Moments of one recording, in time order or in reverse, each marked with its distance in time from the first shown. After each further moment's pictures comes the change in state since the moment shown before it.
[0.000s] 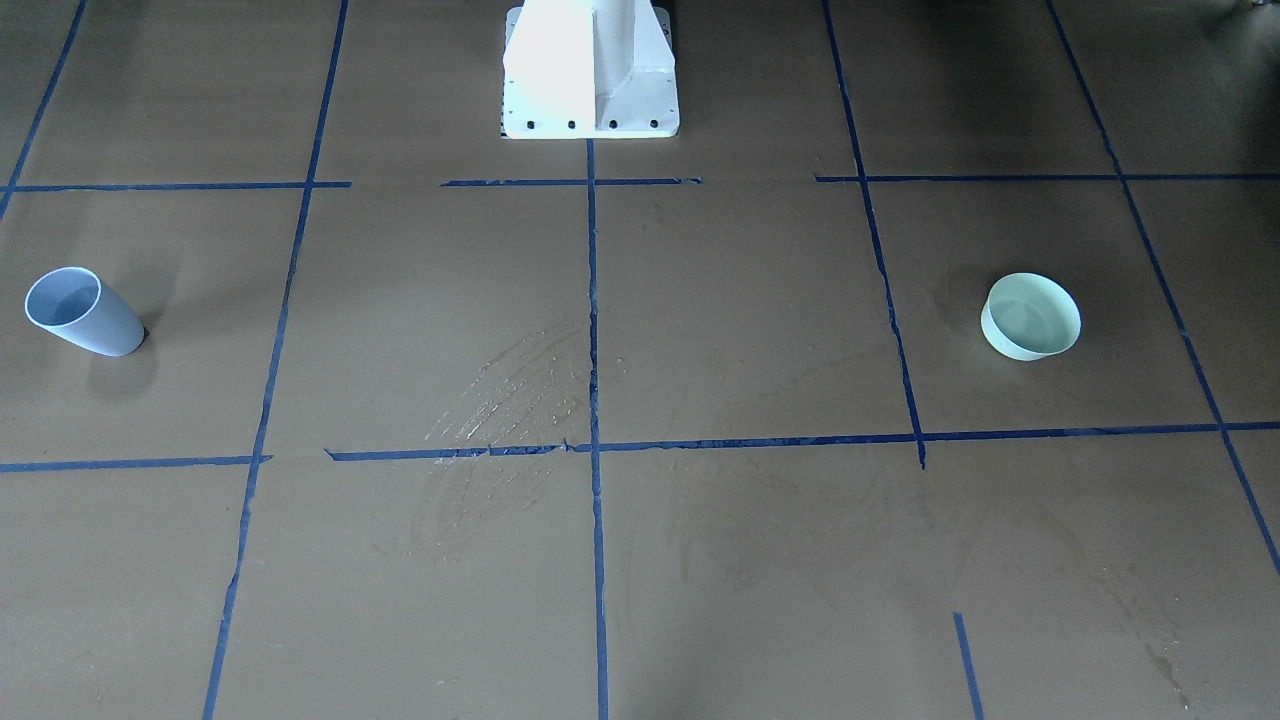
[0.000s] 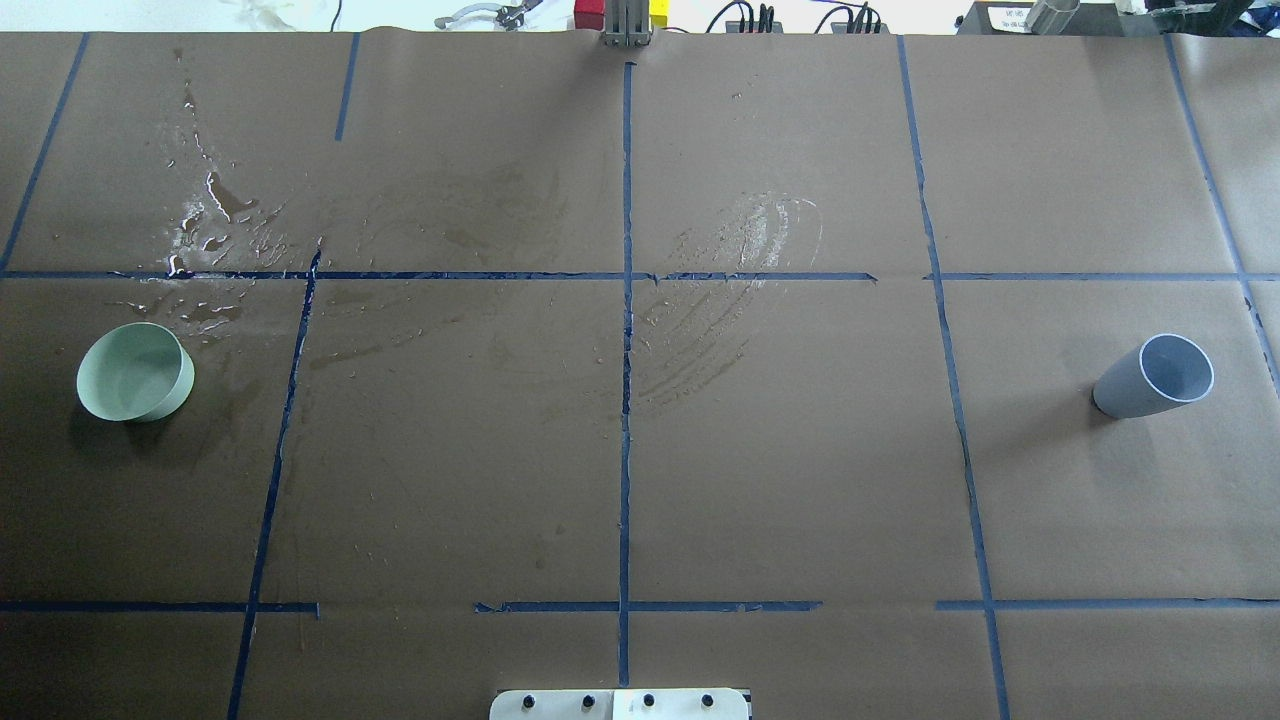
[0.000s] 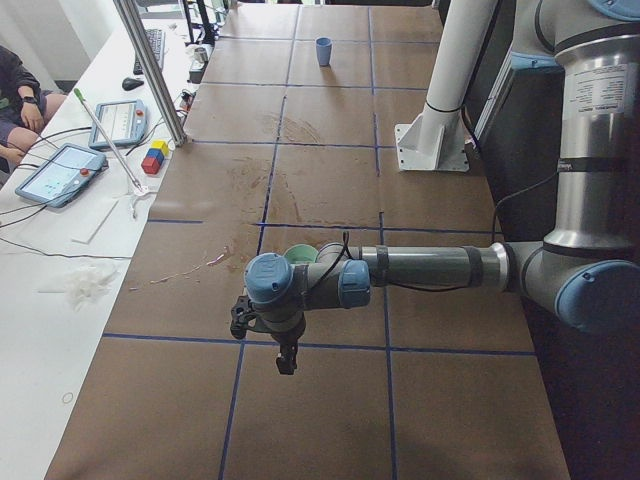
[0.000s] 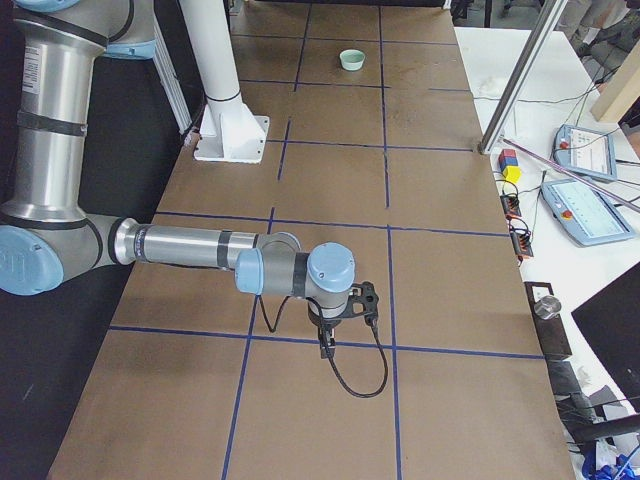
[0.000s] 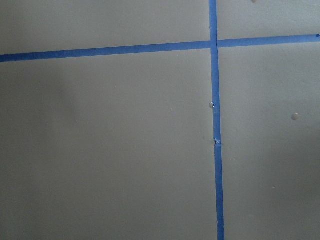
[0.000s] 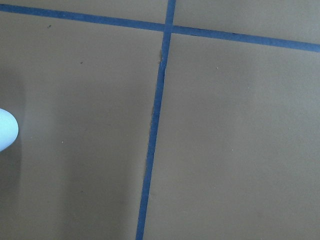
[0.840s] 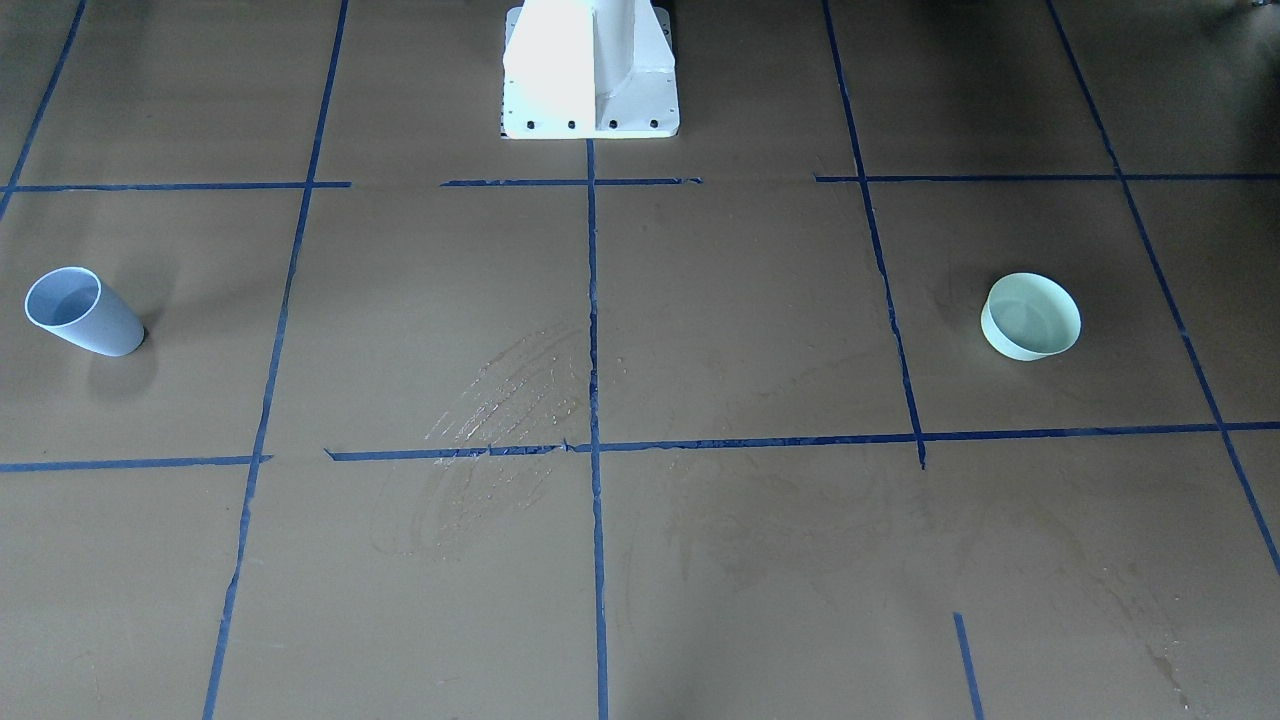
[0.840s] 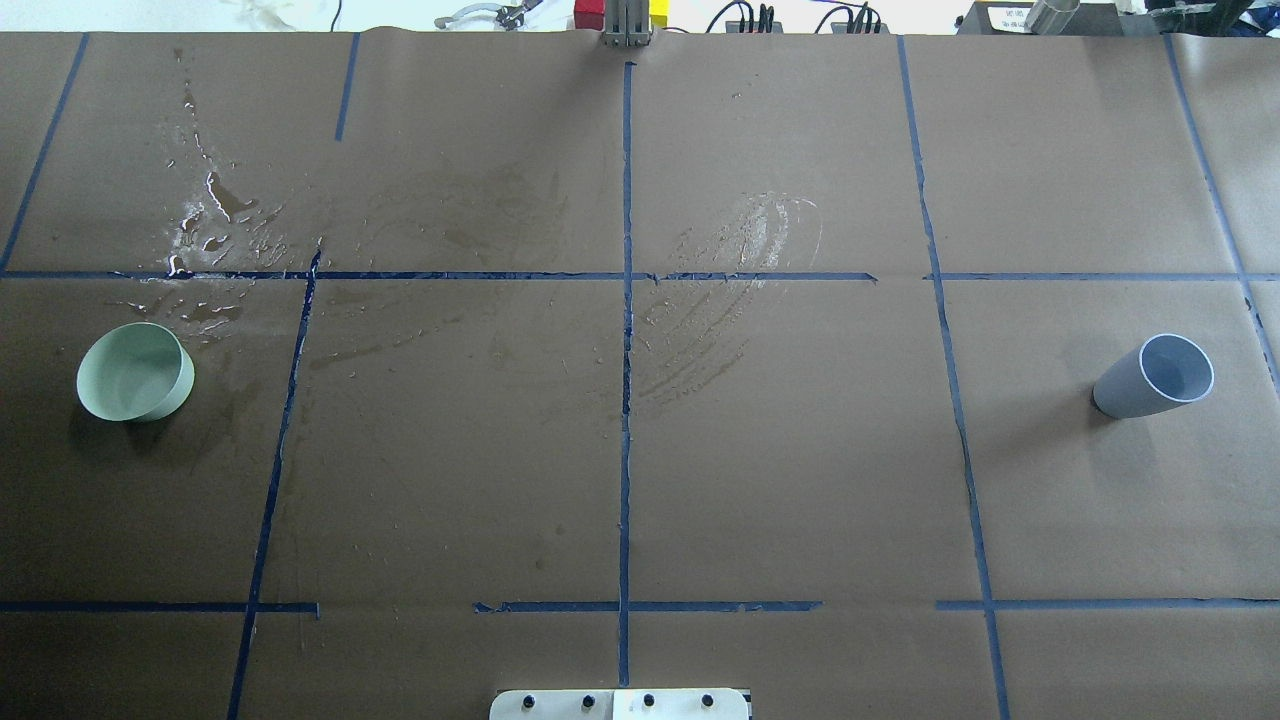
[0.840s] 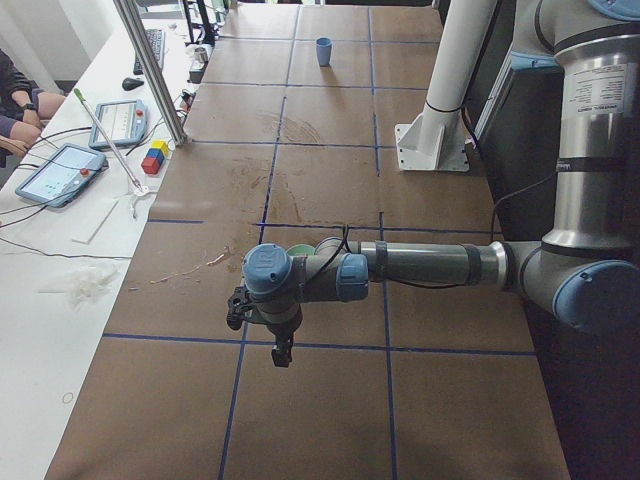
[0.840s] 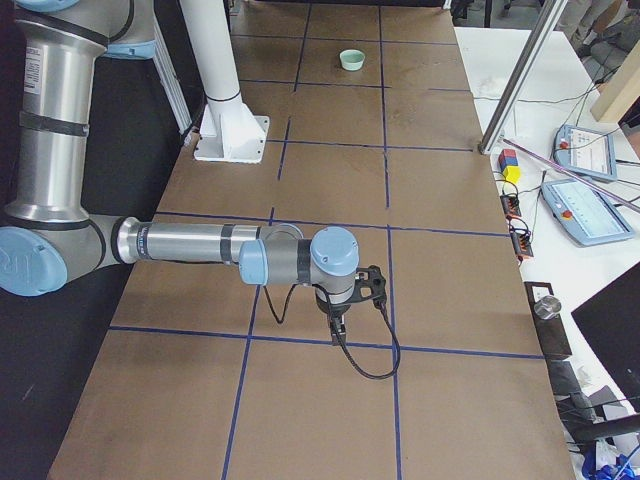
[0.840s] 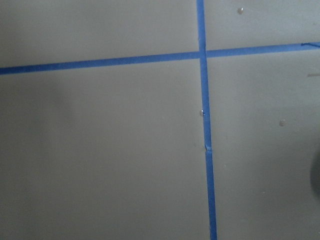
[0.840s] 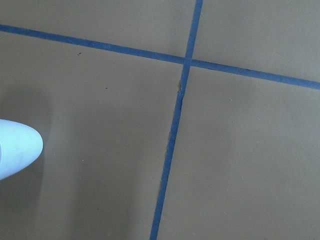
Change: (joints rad) left arm 0.002 -0.018 -0.022 -0.027 -0.003 -0.005; right arm -0.001 0.011 0.037 0.045 0.009 0.005
